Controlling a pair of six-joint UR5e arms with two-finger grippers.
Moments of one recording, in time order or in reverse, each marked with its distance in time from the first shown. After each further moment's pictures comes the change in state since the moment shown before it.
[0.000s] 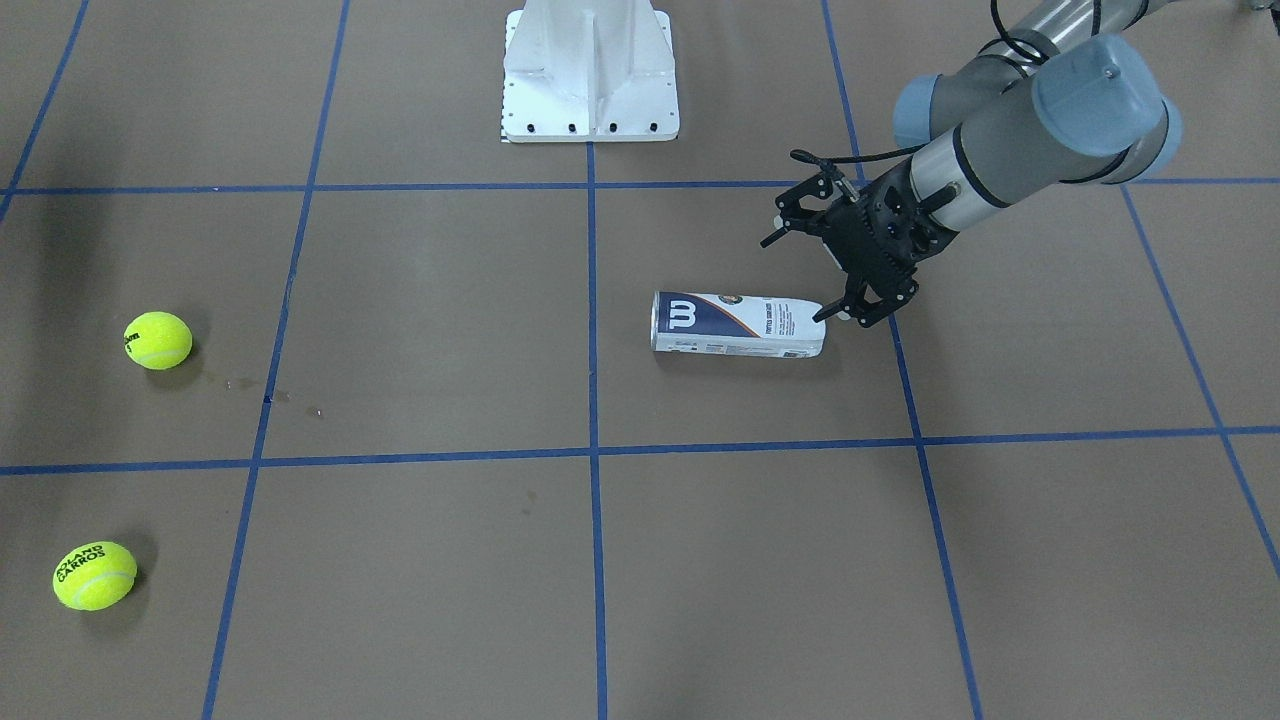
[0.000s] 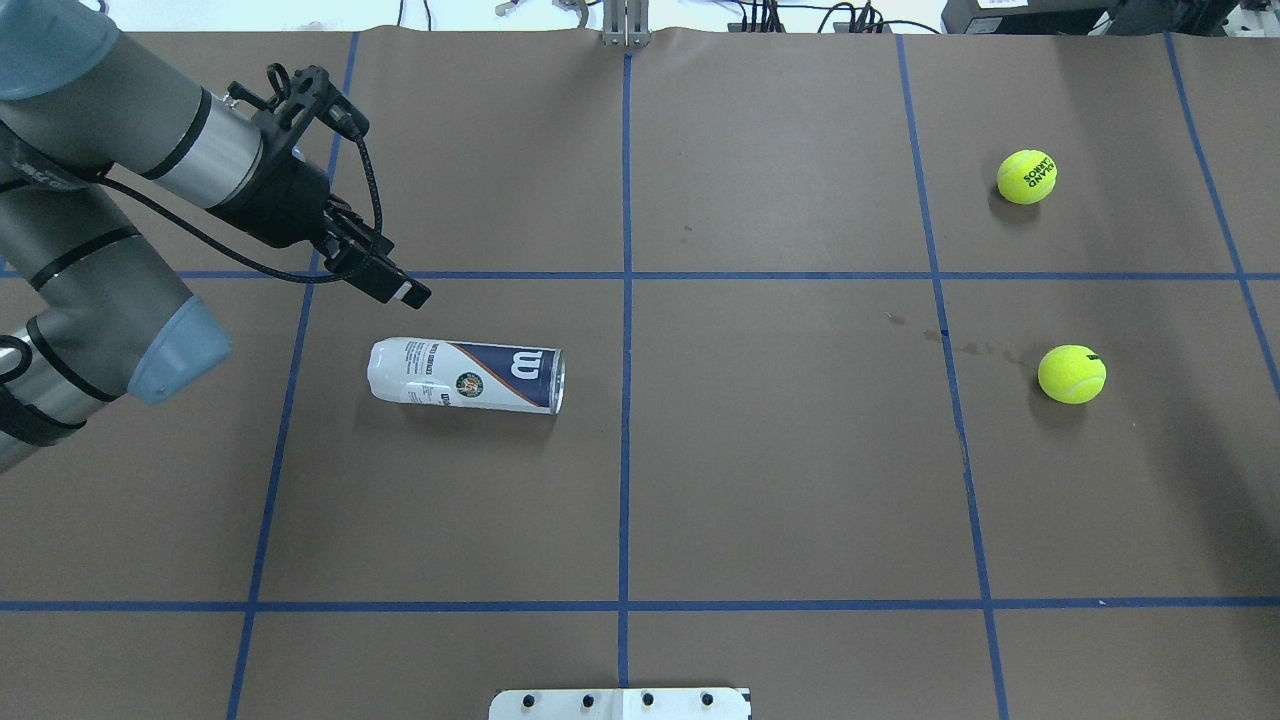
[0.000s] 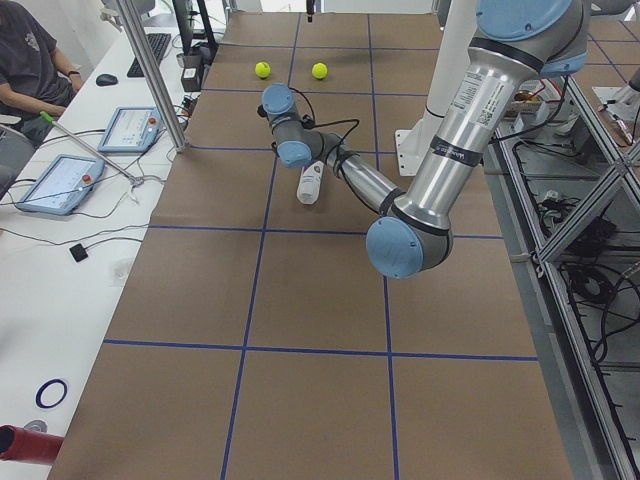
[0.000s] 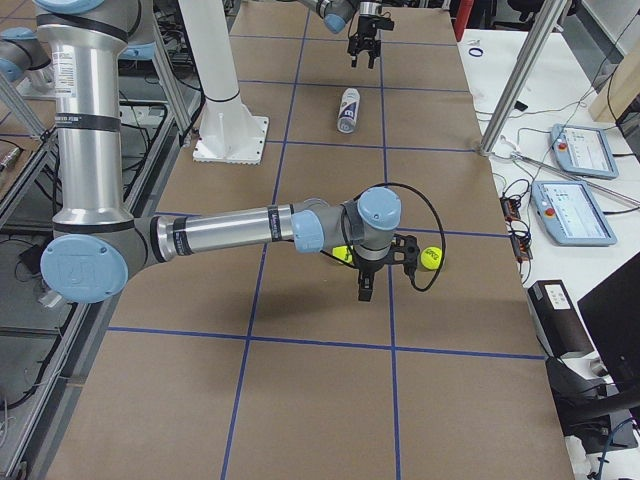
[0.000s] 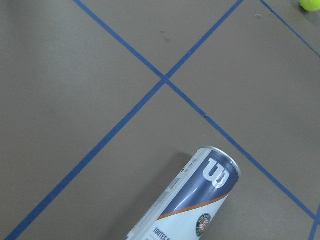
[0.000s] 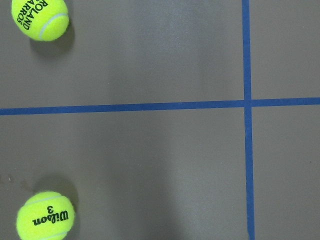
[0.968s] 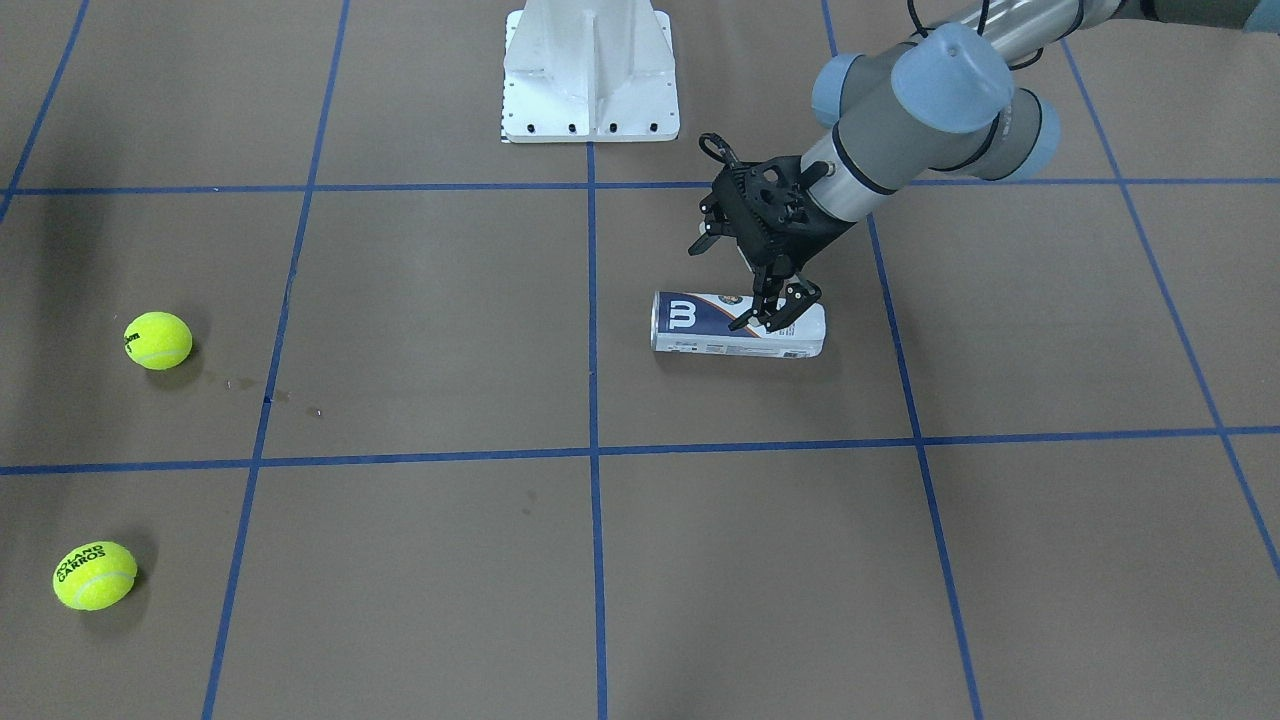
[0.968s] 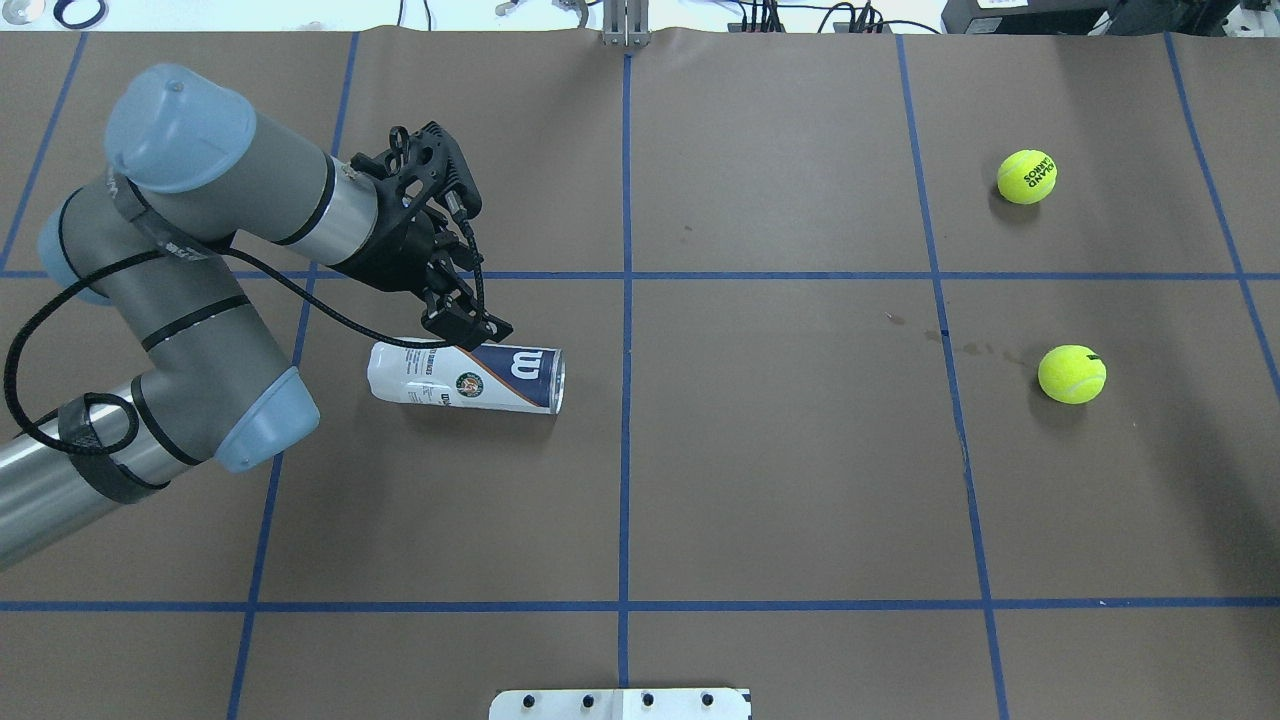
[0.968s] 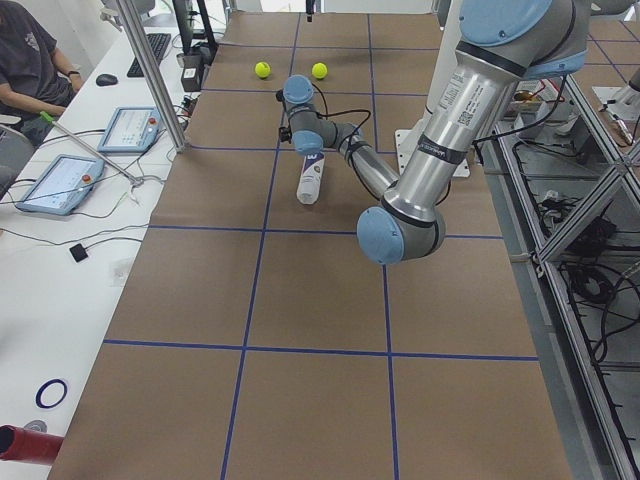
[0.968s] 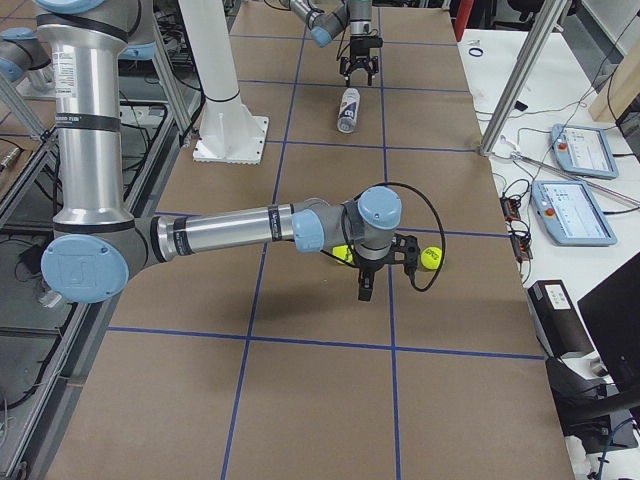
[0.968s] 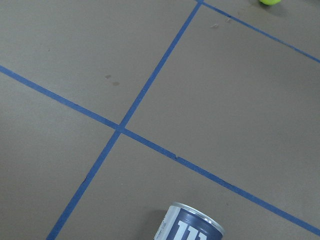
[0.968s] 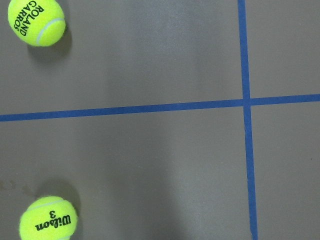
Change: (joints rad) left arm 0.147 -0.061 0.007 -0.004 0.255 0.231; right arm 0.000 0.001 0.001 0.000 -0.001 0.010
